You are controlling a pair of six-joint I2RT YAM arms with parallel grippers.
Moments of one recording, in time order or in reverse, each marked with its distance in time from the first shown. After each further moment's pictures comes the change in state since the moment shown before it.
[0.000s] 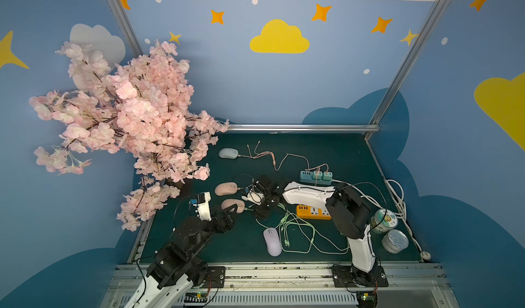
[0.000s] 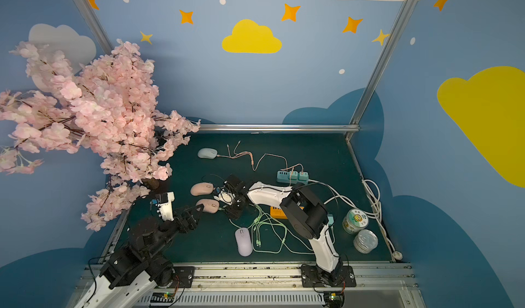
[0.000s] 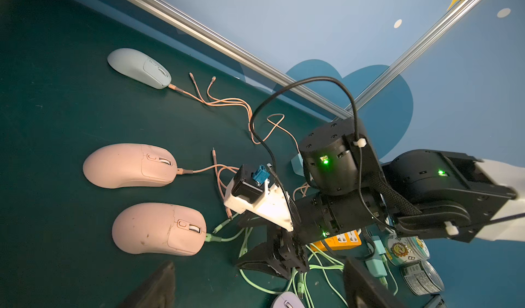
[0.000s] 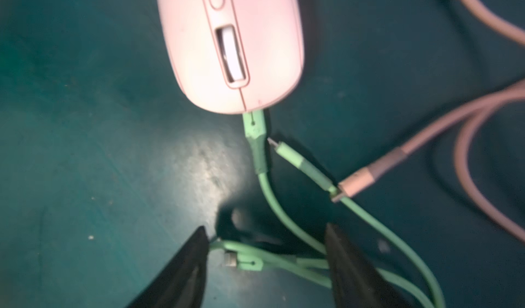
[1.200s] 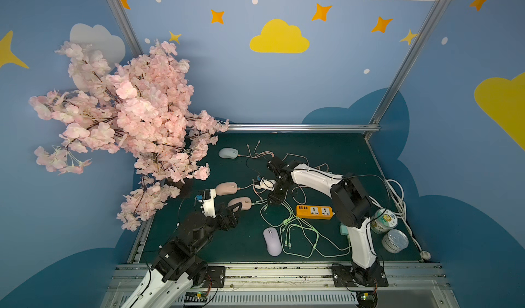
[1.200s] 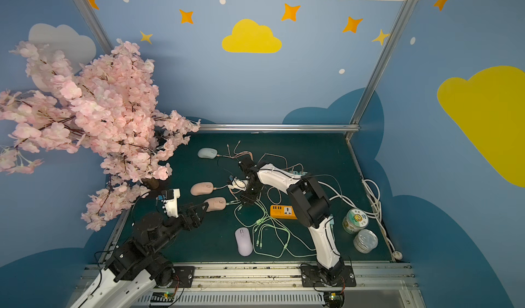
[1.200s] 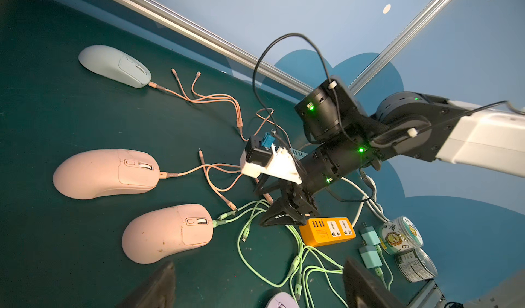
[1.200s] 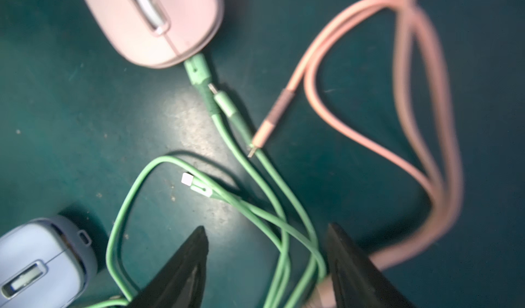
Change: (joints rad) left arm 0.000 0.082 0.000 0.084 0.050 0.029; right arm -0.180 0.085 0.195 -0.326 -0.069 -0.320
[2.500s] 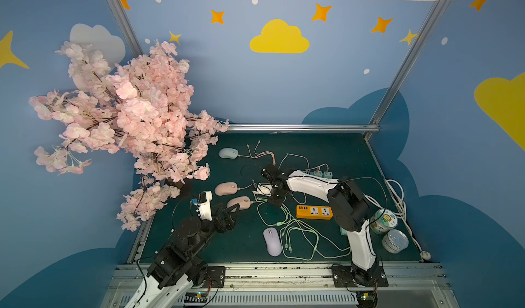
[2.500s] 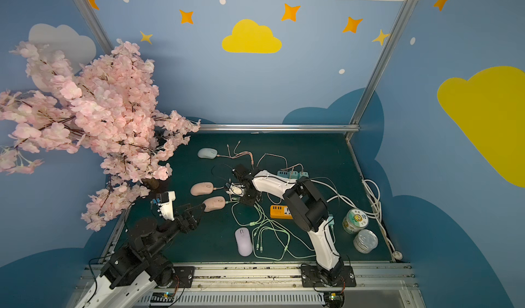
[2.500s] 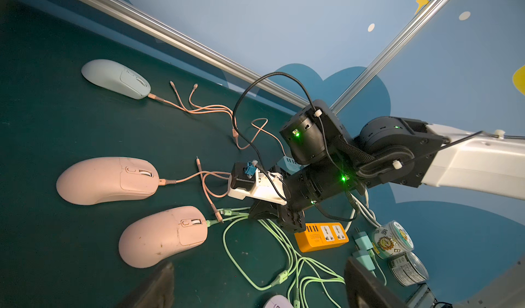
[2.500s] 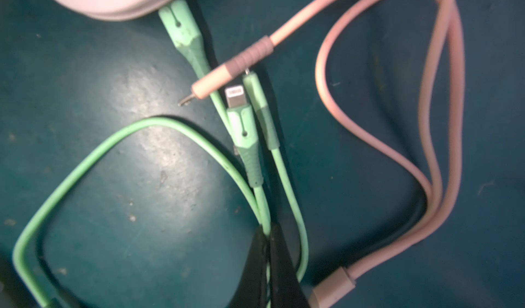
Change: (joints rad) left arm 0.005 -0.093 -0.030 -0.002 -0.003 0.000; right arm 0.076 -0.032 -0.062 0.083 0.228 0.033
